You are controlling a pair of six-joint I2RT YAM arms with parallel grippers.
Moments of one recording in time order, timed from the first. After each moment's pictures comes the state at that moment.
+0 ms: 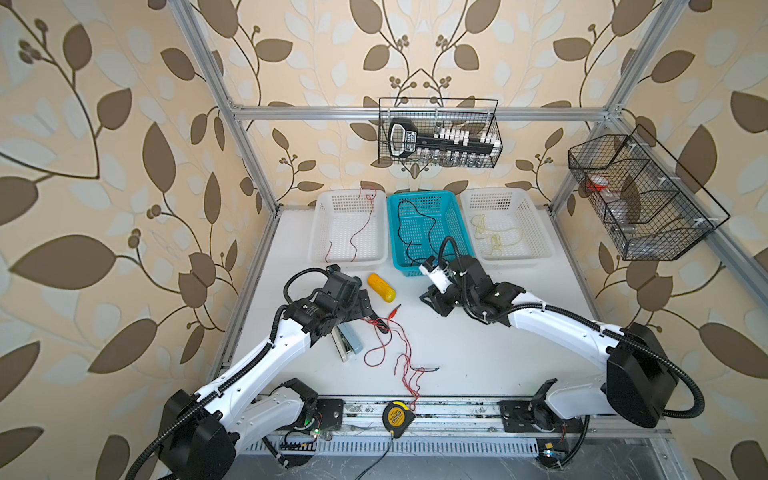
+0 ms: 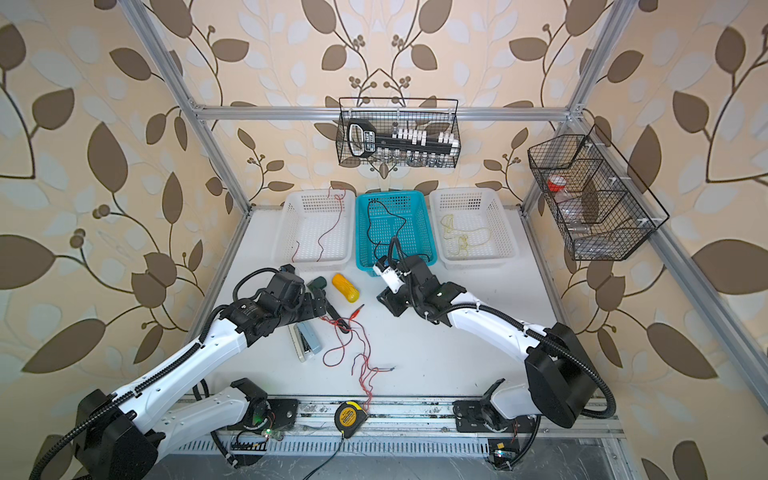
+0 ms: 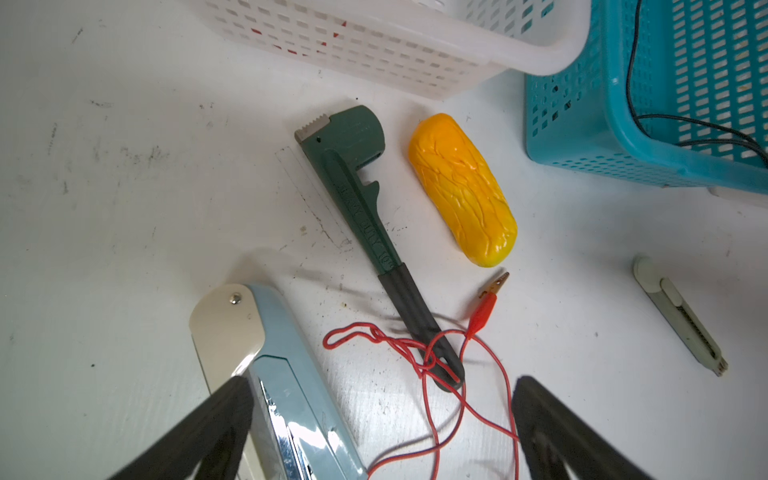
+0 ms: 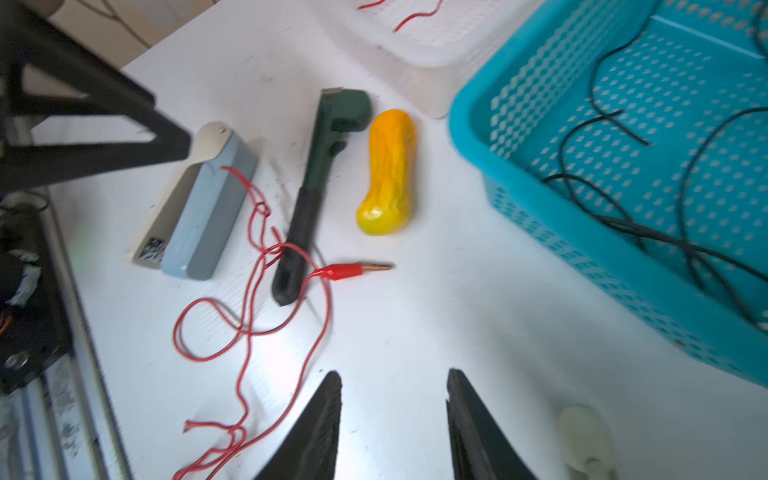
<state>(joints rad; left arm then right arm) -0.49 1.01 0.74 -0.67 -0.16 -0.71 0.72 1.41 0.91 -0.26 -0.16 -0.02</state>
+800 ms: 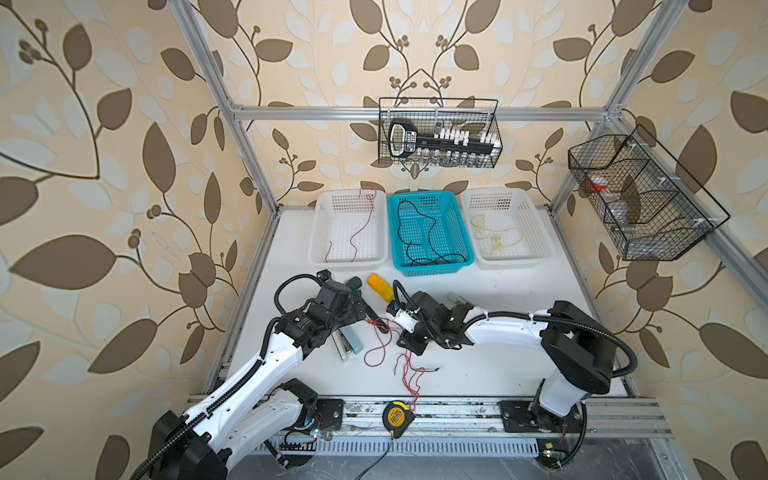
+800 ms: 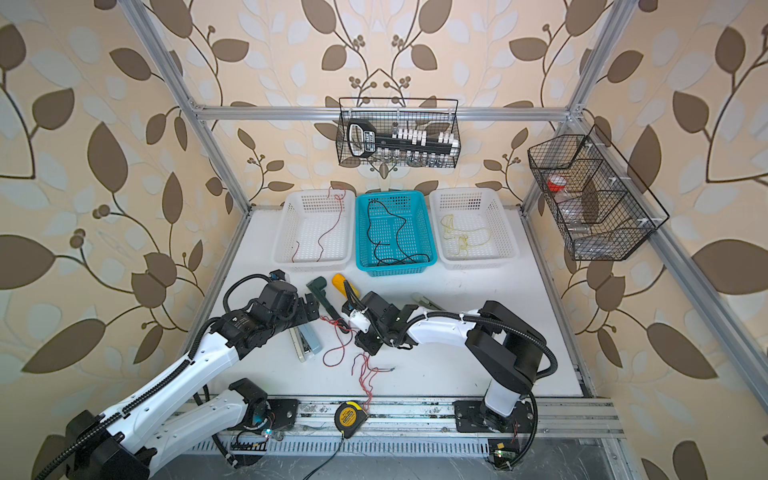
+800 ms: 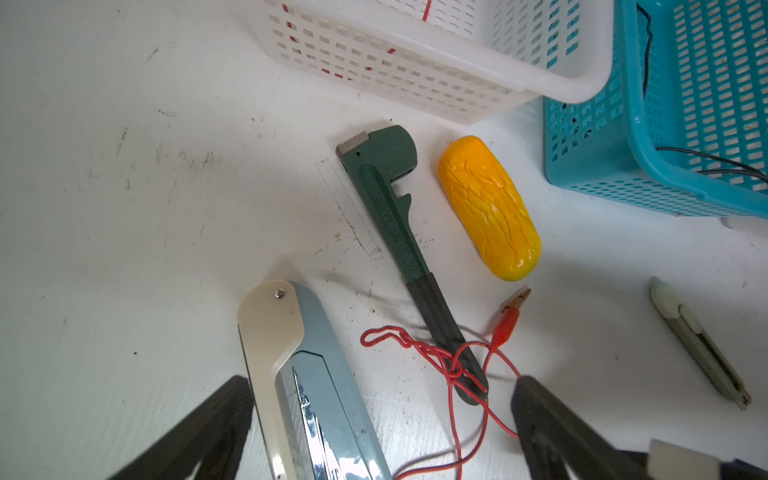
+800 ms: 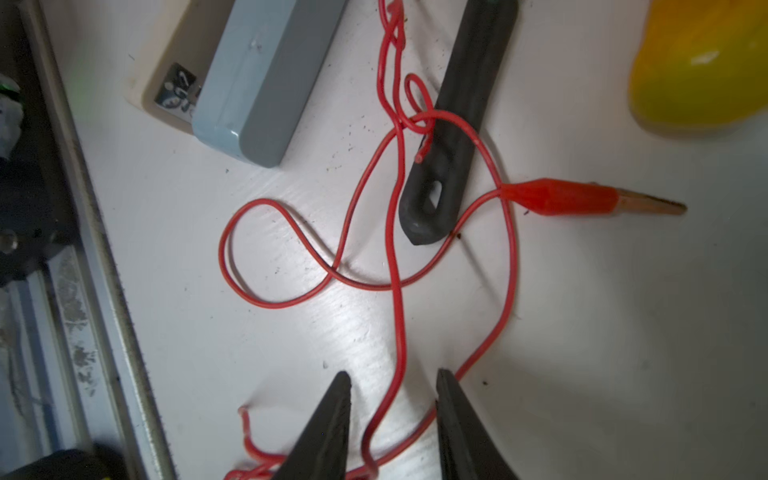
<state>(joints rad) -0.49 0.90 0.66 -0.66 -0.22 -0.74 0.96 1.72 0.92 -0.19 -0.17 0.05</state>
